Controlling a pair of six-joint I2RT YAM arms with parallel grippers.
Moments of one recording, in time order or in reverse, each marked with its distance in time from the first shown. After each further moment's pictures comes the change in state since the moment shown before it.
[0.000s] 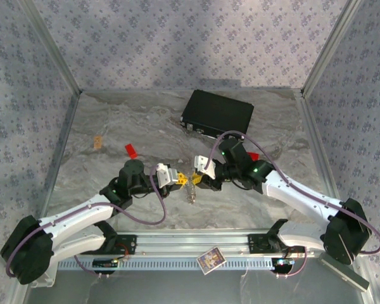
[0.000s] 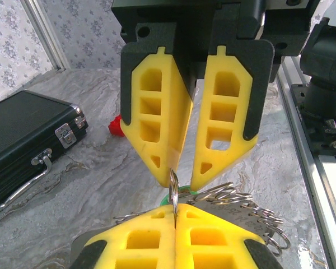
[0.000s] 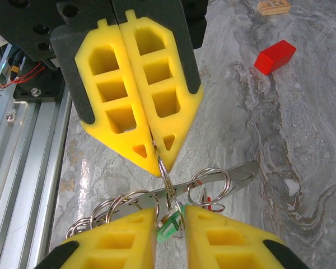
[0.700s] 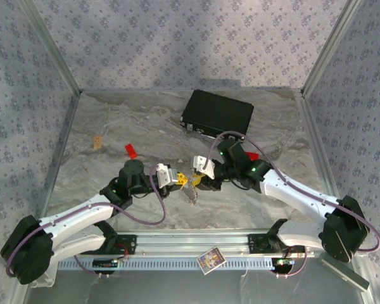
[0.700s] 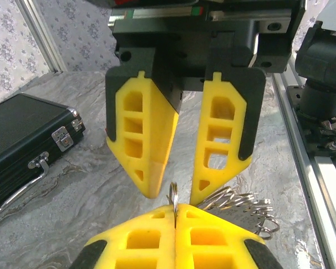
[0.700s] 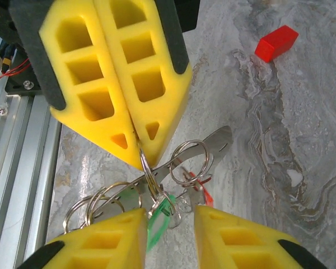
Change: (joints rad) left arm 0.000 0.001 0.000 0.006 0.015 0.000; right arm 0.001 0.018 0.000 -0.003 0.017 0.000
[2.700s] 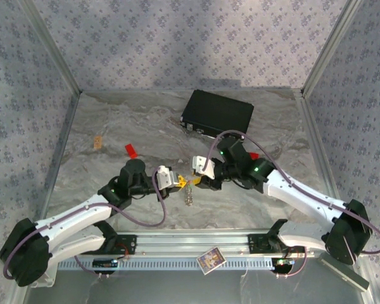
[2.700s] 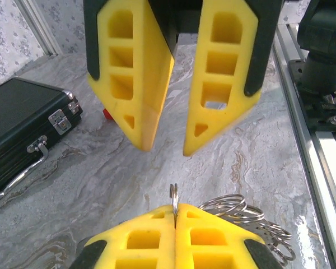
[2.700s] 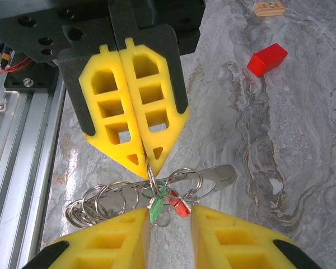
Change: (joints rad) left arm -0.005 -0.029 0.024 -0.135 -0.031 0.077; right arm 0.034 -0.026 0.053 -0.069 0.047 -0.041
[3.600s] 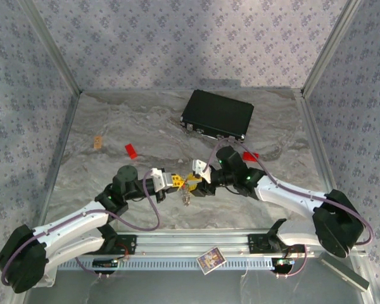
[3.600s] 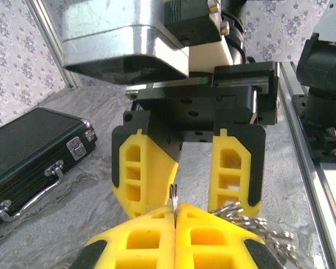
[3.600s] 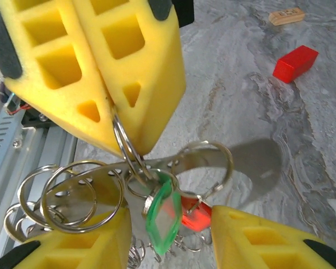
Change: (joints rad) left arm 0.000 -0.079 -0.102 0.191 -0.004 -0.091; right arm -0.010 0.084 -0.223 0.441 -0.142 0.207
